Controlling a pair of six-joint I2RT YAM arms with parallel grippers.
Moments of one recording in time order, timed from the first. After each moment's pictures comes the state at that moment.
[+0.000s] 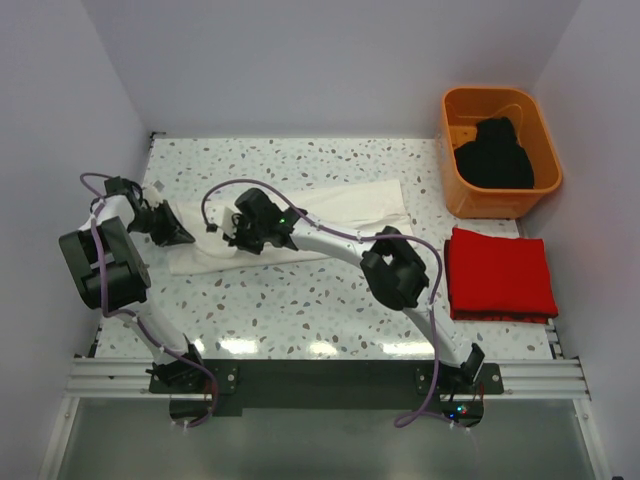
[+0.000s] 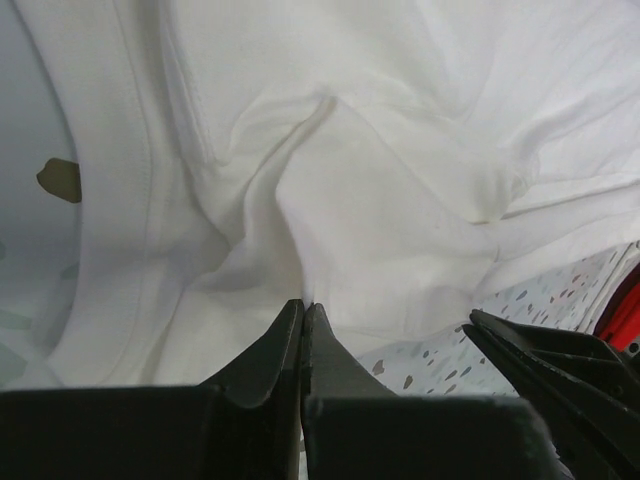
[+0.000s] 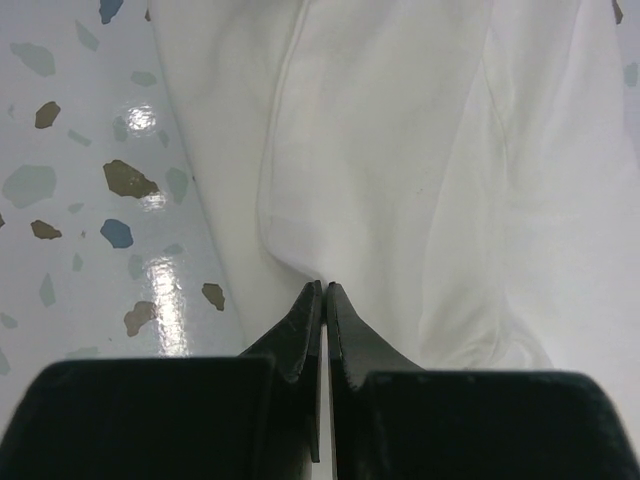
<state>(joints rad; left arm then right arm) 0.44 1.84 1.22 -0.73 0.58 -0.07 0.97 2.37 2.00 -0.36 -0.23 -0.43</state>
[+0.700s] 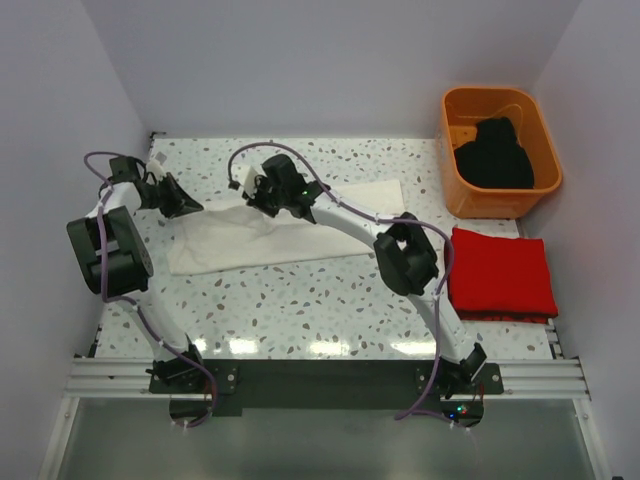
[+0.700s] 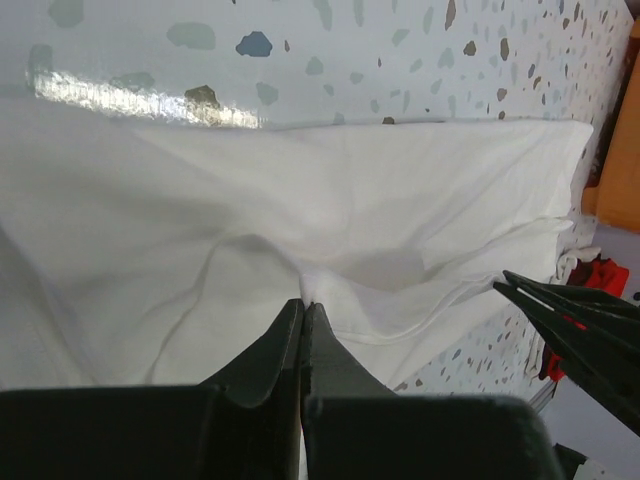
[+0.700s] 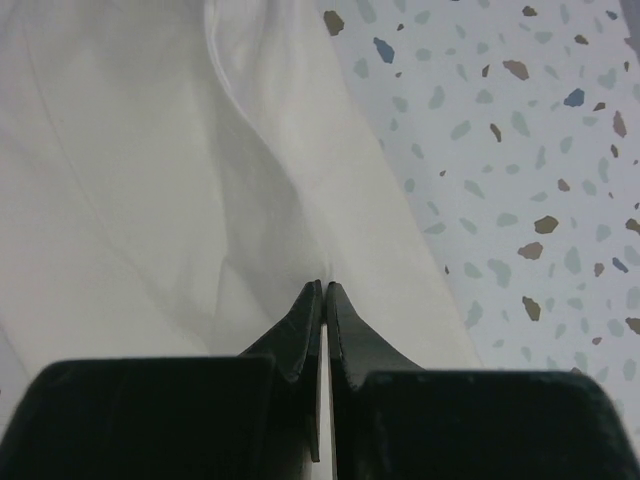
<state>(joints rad) 0.38 1.94 1.38 -0.53 0.74 -0.20 0.82 2.37 2.05 -0.26 -0.22 -0.44</state>
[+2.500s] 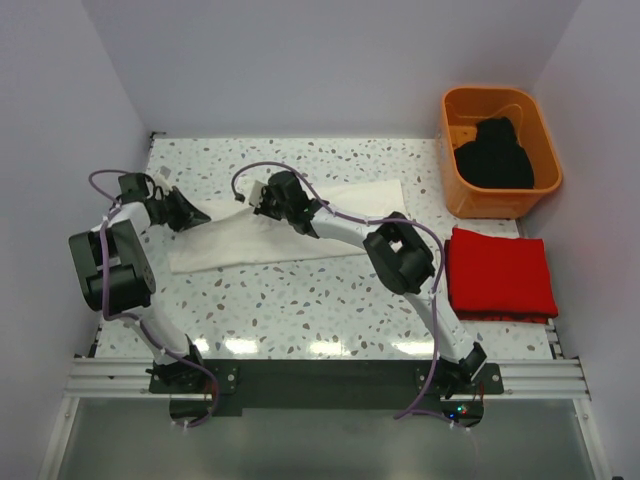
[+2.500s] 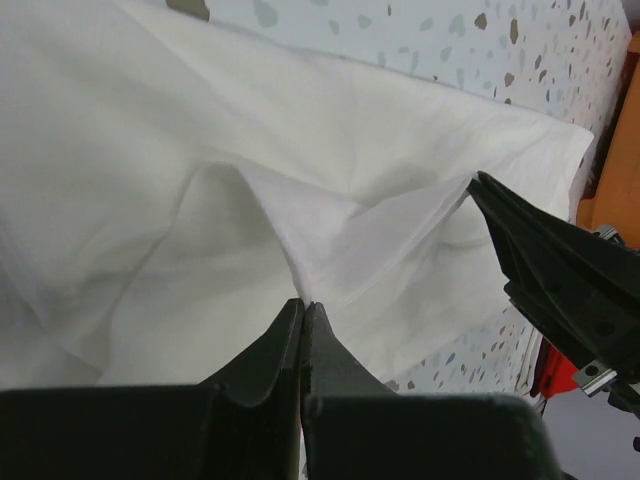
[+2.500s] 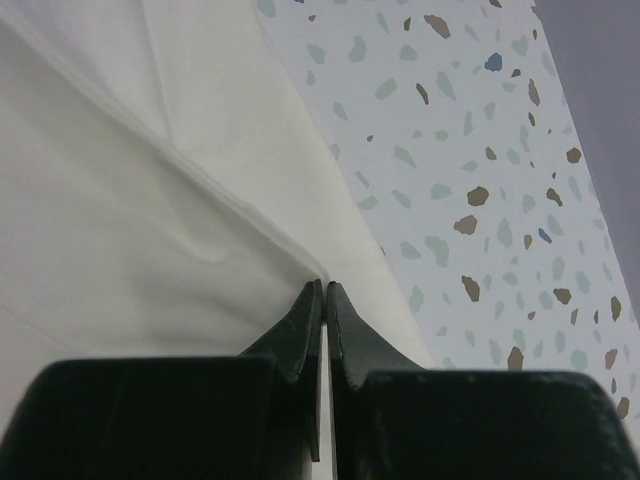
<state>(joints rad) 0.36 1.80 1.08 -0.30 0.70 -0.33 0.81 2.41 1.87 0.08 -0.04 -0.59</state>
